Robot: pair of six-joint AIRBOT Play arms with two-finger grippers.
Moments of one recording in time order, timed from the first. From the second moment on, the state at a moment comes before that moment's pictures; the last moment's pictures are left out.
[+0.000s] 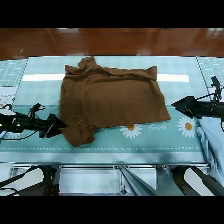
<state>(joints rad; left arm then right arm) 0.40 -1.28 0.54 0.84 -1.22 -1.30 -0.45 -0.99 0.70 -0.77 1.20 1.21</state>
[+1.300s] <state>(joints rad) 0.33 -1.18 0.55 0.75 -1.11 -1.21 -0.56 -1.36 0.63 -0.71 1.14 1.17</state>
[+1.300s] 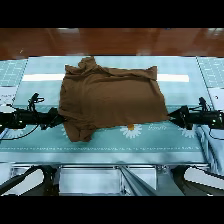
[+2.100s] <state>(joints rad) 0.33 -1.15 0.80 0.70 -1.14 -1.20 -0.28 -1.36 1.10 -0.85 1.17 1.32</state>
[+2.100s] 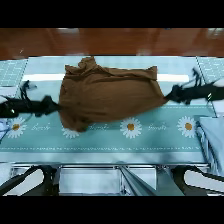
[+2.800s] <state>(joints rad) 0.33 -0.94 1.83 0.71 -1.17 -1.29 -0.28 -1.02 2.10 -1.06 1.34 1.46</state>
